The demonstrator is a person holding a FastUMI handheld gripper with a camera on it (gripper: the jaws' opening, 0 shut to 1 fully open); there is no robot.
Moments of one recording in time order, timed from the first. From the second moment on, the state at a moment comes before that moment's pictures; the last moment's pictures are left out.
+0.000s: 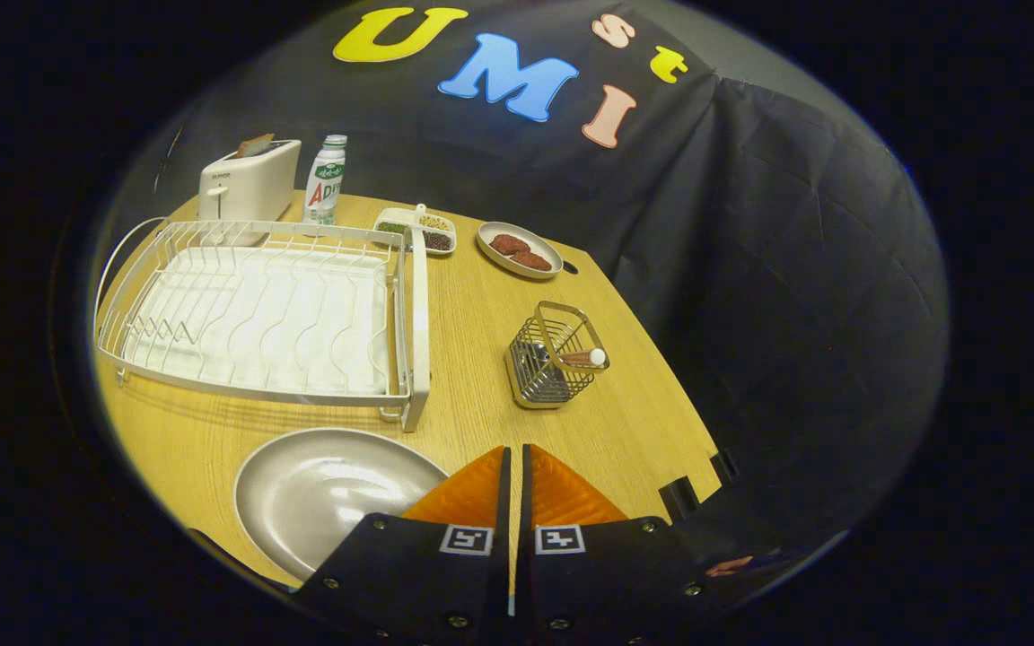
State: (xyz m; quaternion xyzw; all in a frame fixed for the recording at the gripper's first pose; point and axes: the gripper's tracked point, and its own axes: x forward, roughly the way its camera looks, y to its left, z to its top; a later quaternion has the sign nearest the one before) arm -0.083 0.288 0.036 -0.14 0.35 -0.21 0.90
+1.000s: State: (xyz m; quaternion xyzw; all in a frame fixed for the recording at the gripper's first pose) arm -0.013 0.209 0.042 -0.11 0.35 -0.23 0.90
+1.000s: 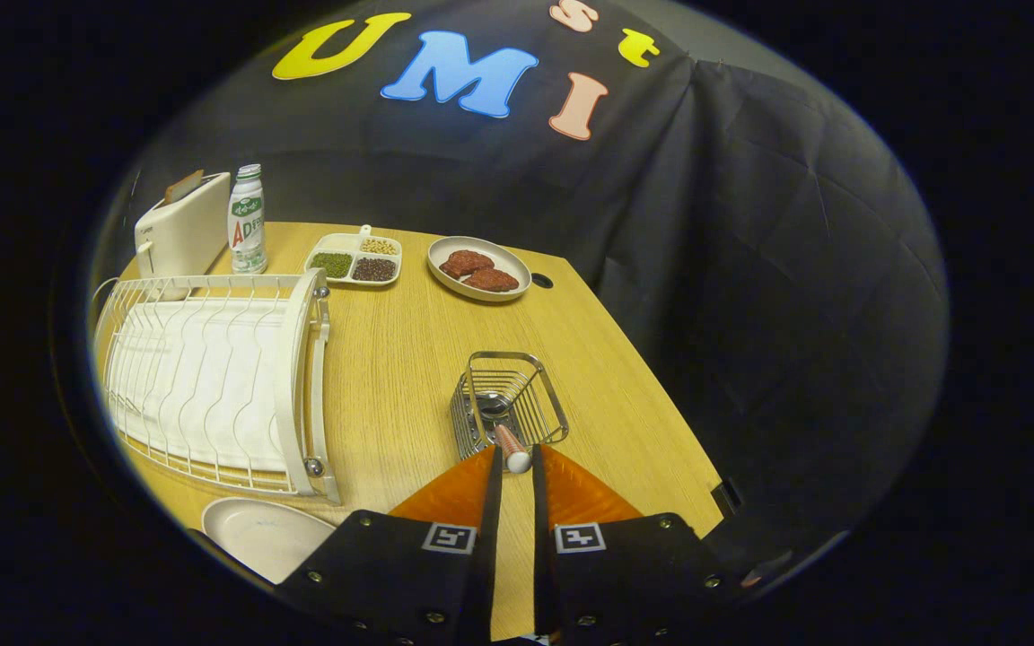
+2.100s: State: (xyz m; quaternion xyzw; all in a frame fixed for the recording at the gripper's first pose) arm 0.002 0.205 0.030 -0.11 0.37 -0.19 0.90
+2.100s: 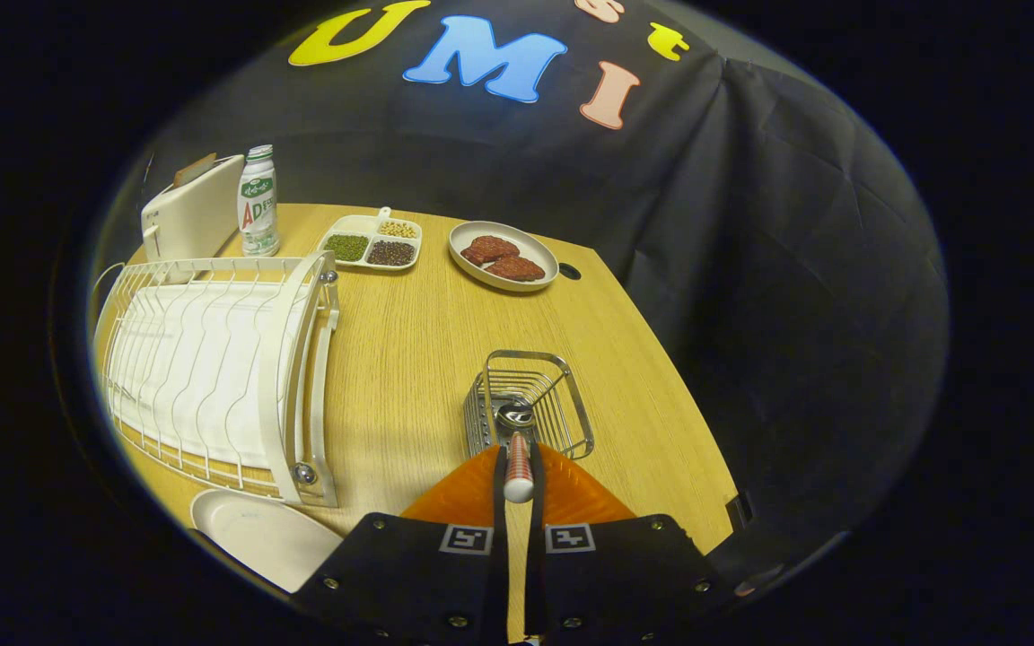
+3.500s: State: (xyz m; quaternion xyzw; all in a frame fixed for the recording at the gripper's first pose) arm -0.137 0.330 0.094 -0.22 0.27 0.00 0.94
